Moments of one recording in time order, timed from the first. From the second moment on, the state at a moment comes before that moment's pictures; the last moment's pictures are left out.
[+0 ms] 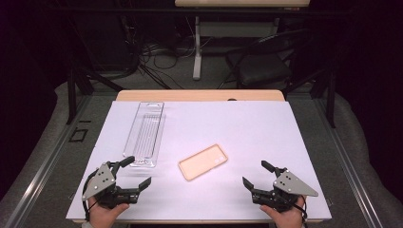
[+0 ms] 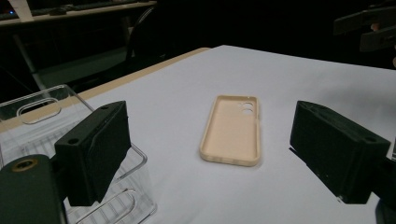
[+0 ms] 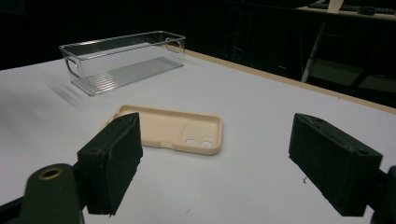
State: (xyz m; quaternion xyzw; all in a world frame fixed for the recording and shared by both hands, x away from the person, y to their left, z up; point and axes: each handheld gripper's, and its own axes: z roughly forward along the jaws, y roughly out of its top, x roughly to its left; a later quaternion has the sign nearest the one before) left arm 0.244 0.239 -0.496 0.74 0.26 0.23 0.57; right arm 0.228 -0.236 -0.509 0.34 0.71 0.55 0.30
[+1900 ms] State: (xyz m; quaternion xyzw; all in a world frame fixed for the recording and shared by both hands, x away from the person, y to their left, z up) left arm 0.285 0.195 -0.493 0.83 0.29 0.14 0.46; right arm 0.263 -0.201 -0.511 0.36 0.79 0.44 0.21
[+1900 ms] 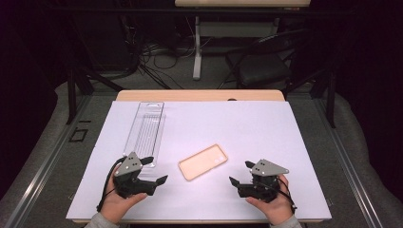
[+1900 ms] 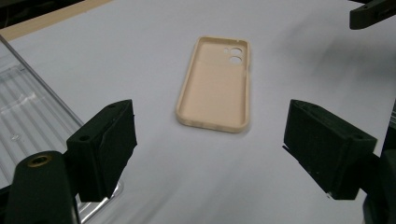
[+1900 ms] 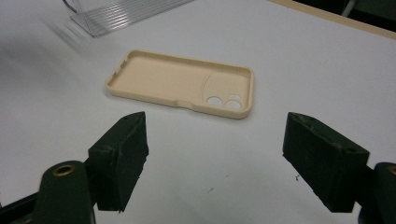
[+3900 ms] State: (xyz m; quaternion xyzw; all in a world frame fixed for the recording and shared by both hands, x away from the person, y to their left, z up) left arm 0.401 0.199 -0.431 0.79 0.42 0.12 0.43; right arm 0.376 -0.164 -0.453 0.43 0.77 0.43 0.18
